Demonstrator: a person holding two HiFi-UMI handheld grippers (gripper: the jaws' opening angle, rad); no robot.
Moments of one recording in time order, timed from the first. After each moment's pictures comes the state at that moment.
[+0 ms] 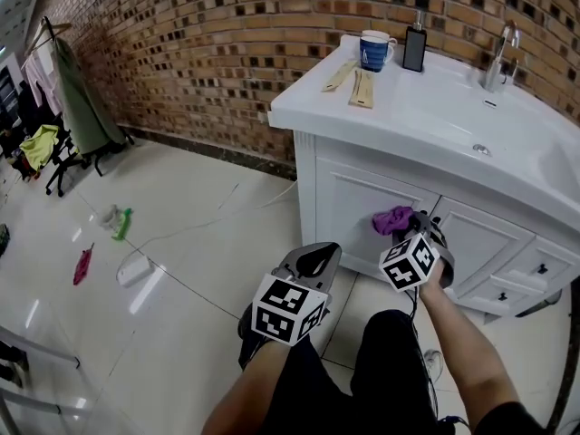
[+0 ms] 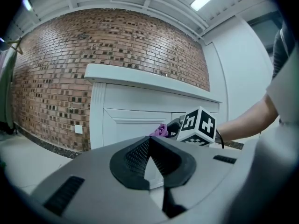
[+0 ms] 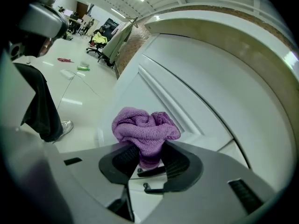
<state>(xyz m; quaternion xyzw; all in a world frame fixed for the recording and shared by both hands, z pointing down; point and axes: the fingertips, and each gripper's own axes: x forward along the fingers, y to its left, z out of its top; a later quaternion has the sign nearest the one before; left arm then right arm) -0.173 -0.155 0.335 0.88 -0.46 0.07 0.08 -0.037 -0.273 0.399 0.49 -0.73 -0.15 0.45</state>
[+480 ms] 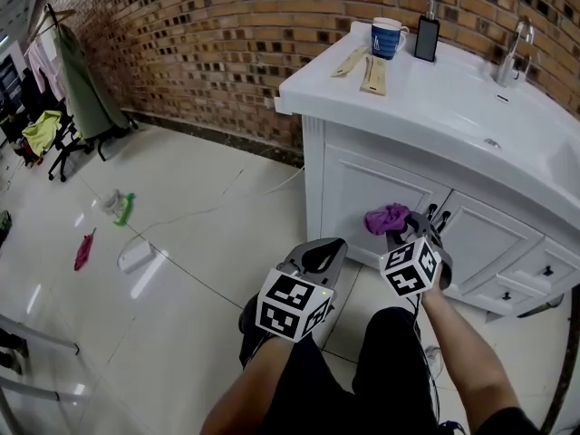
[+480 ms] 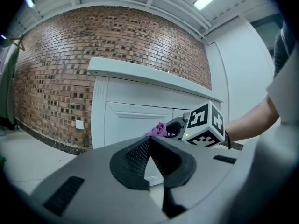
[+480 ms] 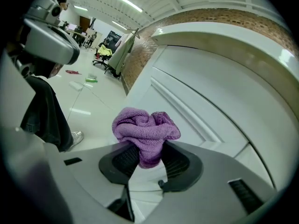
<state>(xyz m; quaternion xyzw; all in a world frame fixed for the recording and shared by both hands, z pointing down) -0.171 -0.155 0.352 0.88 -0.46 0.07 0.09 -0.071 -0.254 0.404 0.46 -0.78 -0.15 0.40</state>
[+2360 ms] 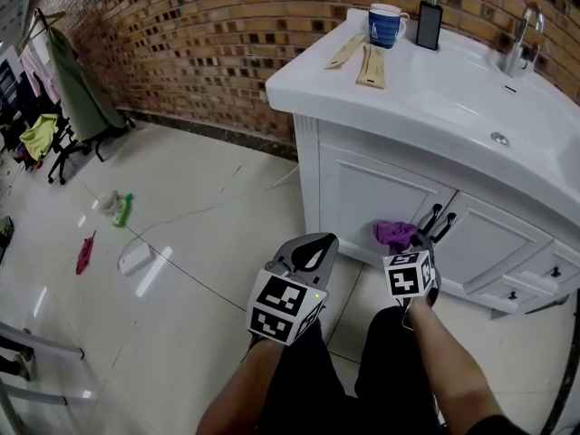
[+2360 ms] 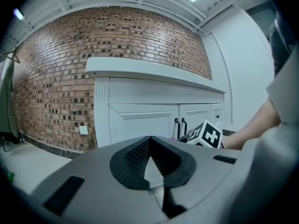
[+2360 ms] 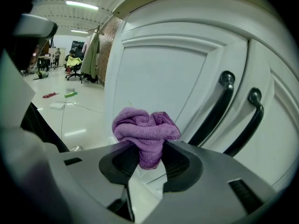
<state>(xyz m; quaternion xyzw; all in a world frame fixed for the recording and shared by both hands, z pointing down) -0.185 -0.179 0.355 0.87 -0.47 0.11 0.06 -0.032 -0.271 0.491 0.55 -0.76 0.04 0.35</state>
